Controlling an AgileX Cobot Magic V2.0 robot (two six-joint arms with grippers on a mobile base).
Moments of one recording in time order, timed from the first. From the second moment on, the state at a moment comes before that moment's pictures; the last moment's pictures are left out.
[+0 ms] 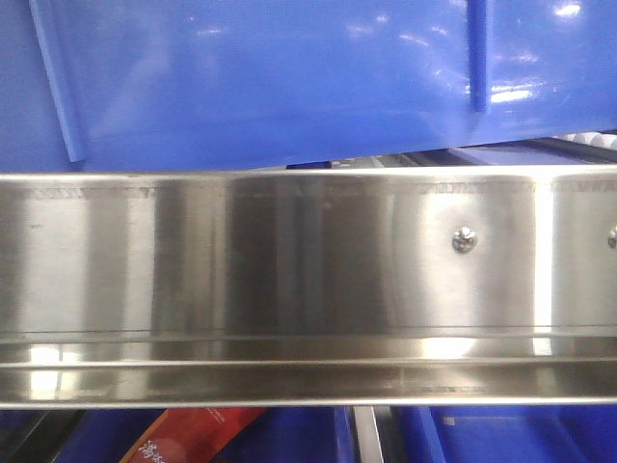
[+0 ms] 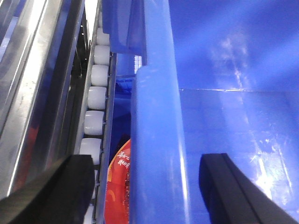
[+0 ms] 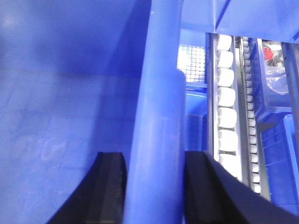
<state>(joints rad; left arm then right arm) 0.01 1.49 -1.47 -0.08 0.89 -0.11 0.27 1.65 -1.88 -0.06 1.23 0.06</state>
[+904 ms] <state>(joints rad) 0.01 1.50 -1.47 -0.12 0.88 -0.11 0.27 1.65 -1.88 -0.06 1.23 0.06</state>
